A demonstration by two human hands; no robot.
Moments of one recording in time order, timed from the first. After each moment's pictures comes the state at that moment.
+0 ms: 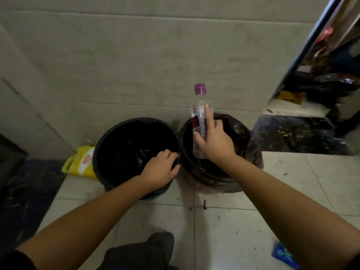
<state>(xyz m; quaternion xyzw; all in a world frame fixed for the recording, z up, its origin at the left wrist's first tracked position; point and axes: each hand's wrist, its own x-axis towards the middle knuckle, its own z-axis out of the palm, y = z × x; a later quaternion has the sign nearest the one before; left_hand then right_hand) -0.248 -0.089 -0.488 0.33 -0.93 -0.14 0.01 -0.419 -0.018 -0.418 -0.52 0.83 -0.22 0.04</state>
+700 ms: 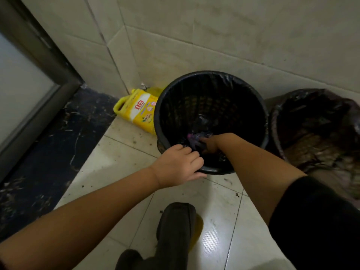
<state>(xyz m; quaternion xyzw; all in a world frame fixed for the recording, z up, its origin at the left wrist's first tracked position) -0.116 -0.112 -0.555 0.17 -0.97 0.09 0.16 -0.298 -0.173 -0.605 -0.64 0.60 0.34 0.33</state>
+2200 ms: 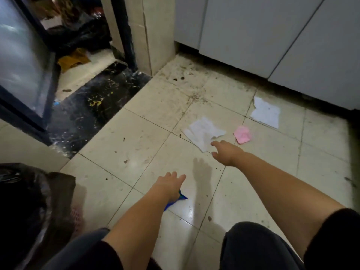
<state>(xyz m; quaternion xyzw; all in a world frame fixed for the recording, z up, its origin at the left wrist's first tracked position) -0.573 0.263 -0.587 -0.23 -0.91 0.01 -0.35 -0.638 0.475 -0.536 0.00 0.95 -0.06 0.30</state>
